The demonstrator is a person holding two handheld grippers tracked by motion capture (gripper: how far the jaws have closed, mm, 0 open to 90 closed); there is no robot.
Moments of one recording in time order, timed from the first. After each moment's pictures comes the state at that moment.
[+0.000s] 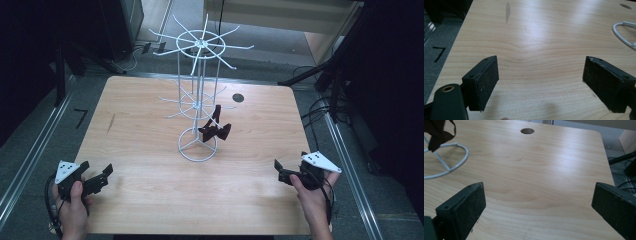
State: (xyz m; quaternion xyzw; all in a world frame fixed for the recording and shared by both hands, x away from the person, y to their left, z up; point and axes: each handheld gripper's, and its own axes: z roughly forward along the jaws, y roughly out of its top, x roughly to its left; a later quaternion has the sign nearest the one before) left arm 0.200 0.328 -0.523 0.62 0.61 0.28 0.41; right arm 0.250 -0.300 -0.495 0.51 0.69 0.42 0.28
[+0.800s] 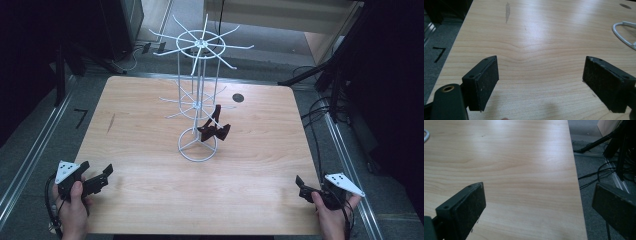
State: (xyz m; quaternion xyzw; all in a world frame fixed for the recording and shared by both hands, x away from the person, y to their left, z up) left arm 0.200 0.328 -0.523 0.62 0.61 0.28 0.41; right arm 0.212 -0.362 -0.533 0.57 0.65 0.40 0.30
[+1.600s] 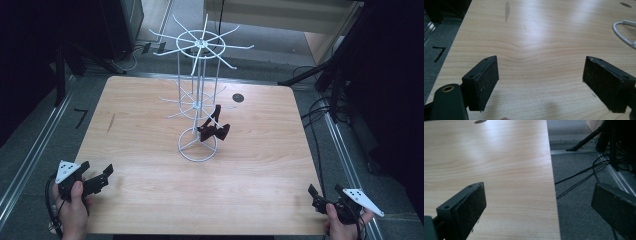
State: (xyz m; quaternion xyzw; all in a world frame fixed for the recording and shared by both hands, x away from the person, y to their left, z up) left arm 0.201 0.328 -0.523 0.62 0.61 0.28 0.41; right arm 0.181 -0.396 -0.551 0.61 0.59 0.44 0.30
